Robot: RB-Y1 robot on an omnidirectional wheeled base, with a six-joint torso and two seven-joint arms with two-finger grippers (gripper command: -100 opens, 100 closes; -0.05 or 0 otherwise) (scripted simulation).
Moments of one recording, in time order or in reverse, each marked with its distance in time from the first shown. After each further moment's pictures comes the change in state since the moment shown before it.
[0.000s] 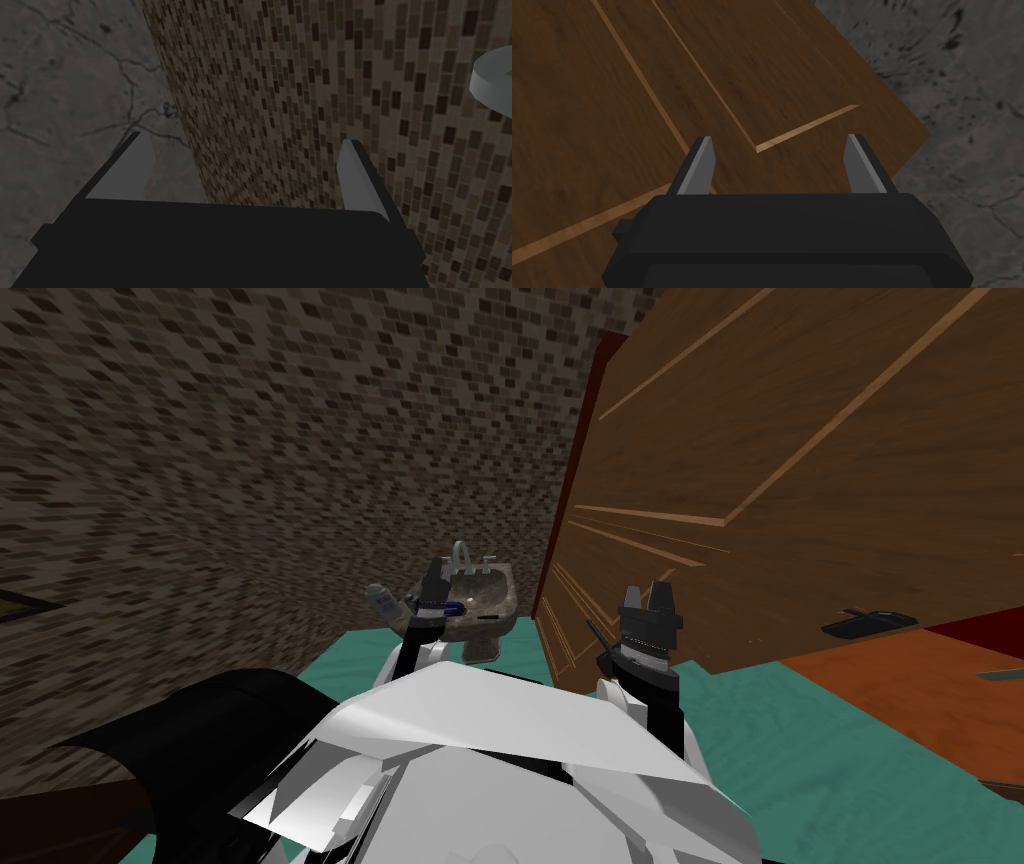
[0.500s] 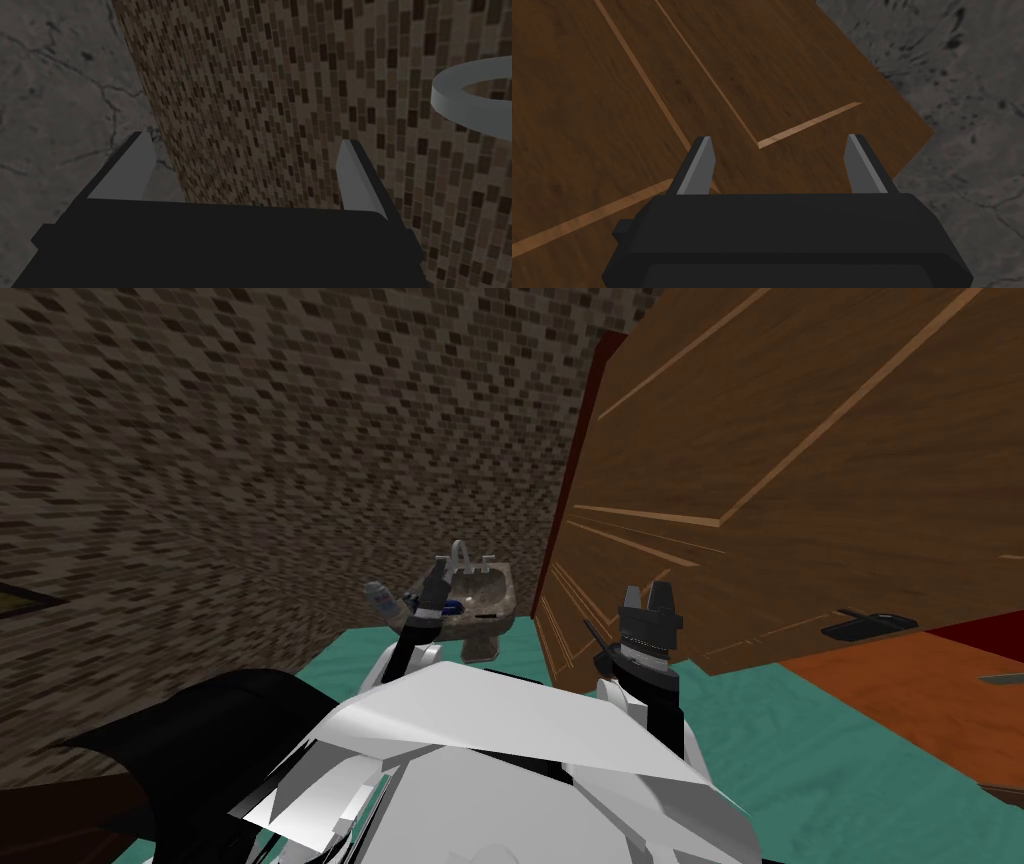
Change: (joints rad) left arm 0.024 0.099 0.010 -0.019 0.028 0.078 0.025; right arm 0.000 0.000 0.000 0.000 0.000 0.000 0.000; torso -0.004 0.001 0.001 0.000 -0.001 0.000
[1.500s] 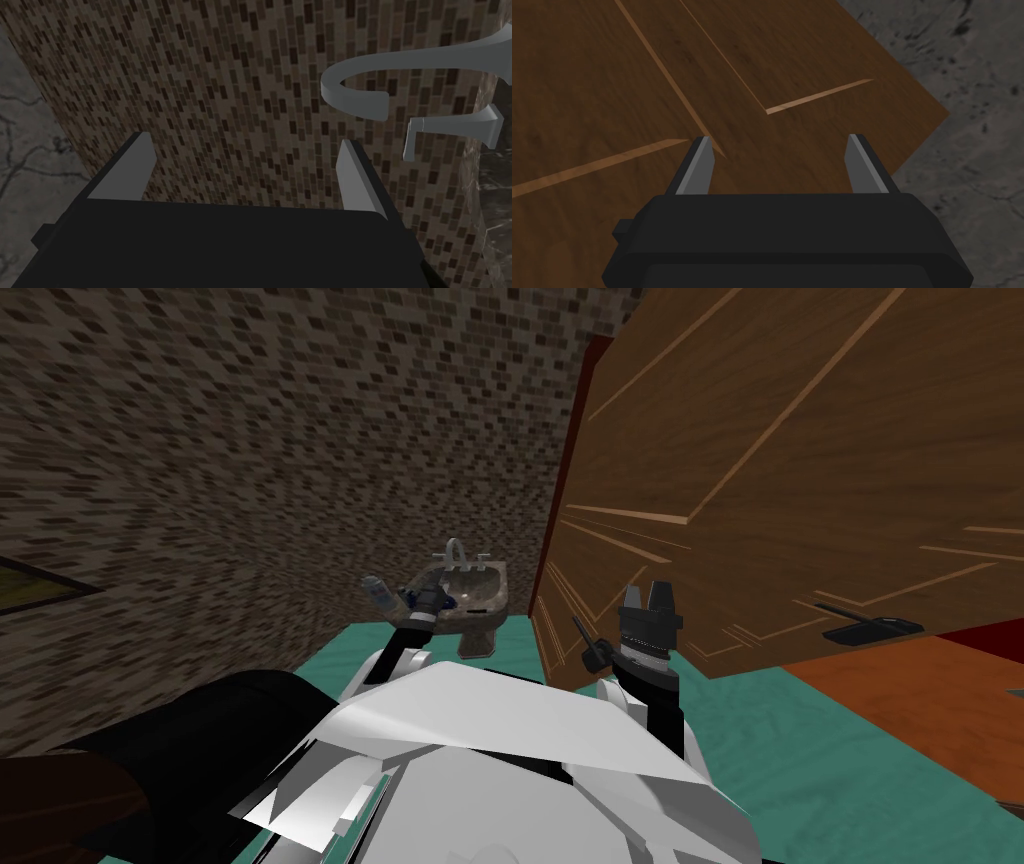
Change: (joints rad) left arm 0.083 0.039 0.046 -0.041 0.082 0.243 0.082; right arm 0.000 0.000 0.000 0.000 0.000 0.000 0.000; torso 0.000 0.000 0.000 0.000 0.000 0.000
